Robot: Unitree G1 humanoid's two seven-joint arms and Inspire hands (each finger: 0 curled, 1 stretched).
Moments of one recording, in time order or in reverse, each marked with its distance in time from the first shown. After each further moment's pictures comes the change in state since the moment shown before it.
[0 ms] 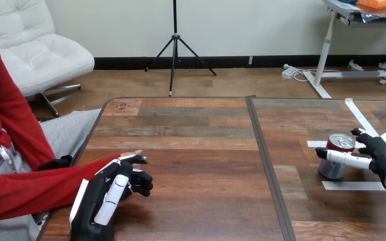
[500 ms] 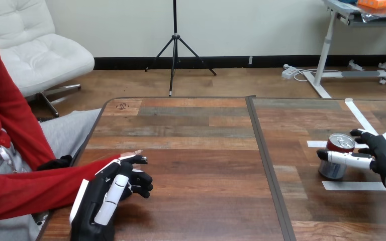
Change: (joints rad) left arm 0.000 0.000 0.000 0.000 0.001 0.000 0.002; right arm 0.001 0.005 0.012 0.000 -0.013 0.000 -0.061
